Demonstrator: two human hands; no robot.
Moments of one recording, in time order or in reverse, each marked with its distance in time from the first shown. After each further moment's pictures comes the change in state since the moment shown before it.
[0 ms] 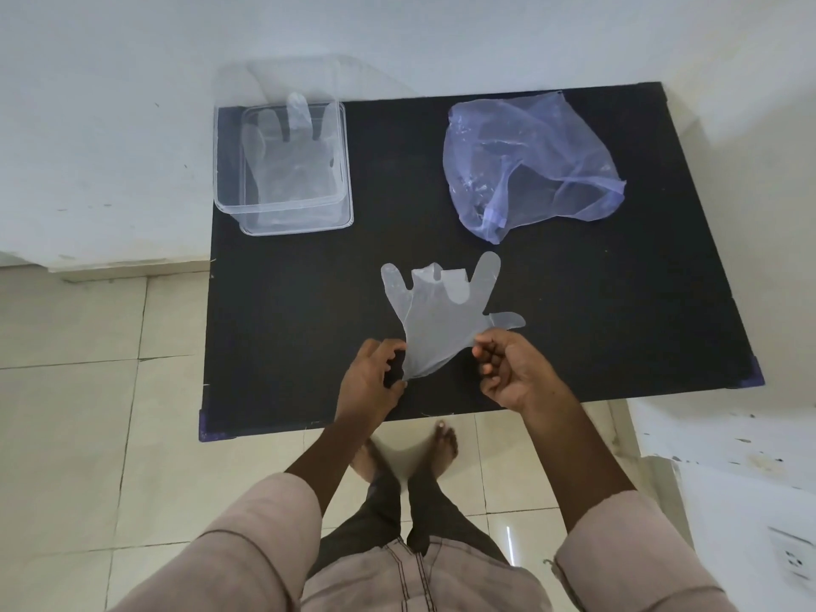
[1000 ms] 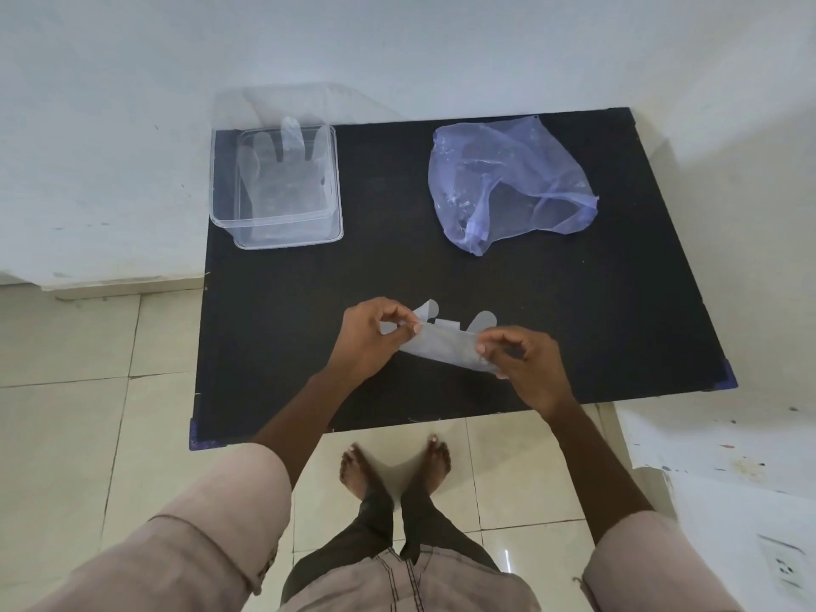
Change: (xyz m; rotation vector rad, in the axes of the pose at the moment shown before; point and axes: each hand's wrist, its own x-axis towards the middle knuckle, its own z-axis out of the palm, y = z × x) left_hand 0.038 0.058 -0.045 -0.286 -0.006 0.130; right_hand -0.006 0.000 -0.049 -0.791 0.068 -1.002
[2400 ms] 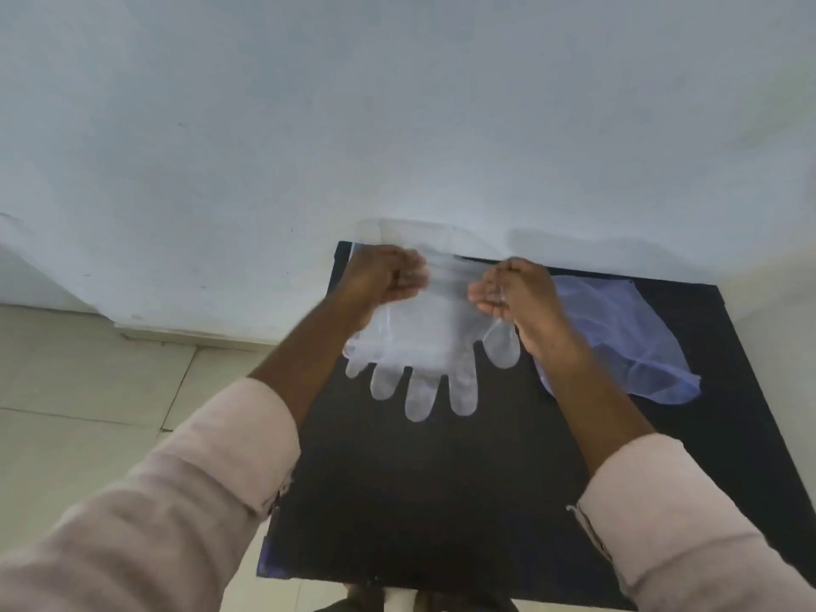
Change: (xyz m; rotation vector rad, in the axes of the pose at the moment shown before) left_hand 0.142 0.047 -0.241 -0.688 0.139 -0.174; right_hand 0.191 -0.274 0.083 0.387 -0.038 0.094
